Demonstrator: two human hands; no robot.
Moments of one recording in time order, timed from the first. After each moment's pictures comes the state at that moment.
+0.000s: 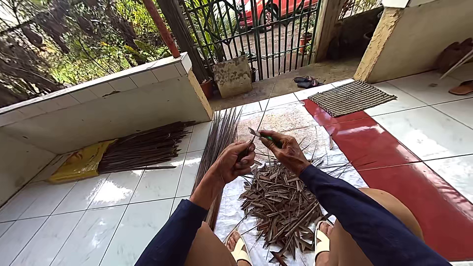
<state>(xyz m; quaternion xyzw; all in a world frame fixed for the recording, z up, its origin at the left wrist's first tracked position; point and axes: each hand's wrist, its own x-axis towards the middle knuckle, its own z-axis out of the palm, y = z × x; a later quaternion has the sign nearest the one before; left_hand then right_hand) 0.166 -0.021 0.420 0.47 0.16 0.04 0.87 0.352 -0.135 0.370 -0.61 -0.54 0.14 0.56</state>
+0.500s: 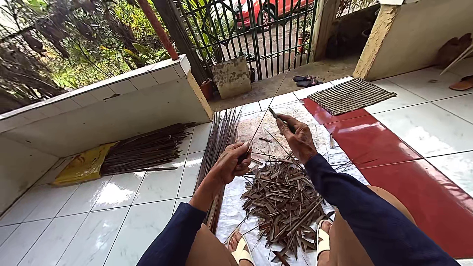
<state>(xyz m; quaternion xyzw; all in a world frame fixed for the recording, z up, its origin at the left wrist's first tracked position) 0.163 -0.023 0.417 0.55 0.25 0.09 0.79 0.385 -0.130 0.379 -0.64 -0.42 0.11 0.63</state>
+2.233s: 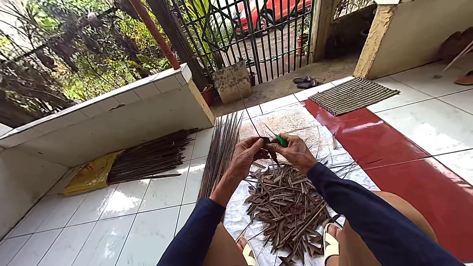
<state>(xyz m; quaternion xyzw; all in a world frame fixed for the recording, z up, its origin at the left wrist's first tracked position) 0.221 -0.030 0.403 0.60 0.23 0.23 0.73 0.383 -0.139 0.358 -0.65 -0.45 0.23 0.57</state>
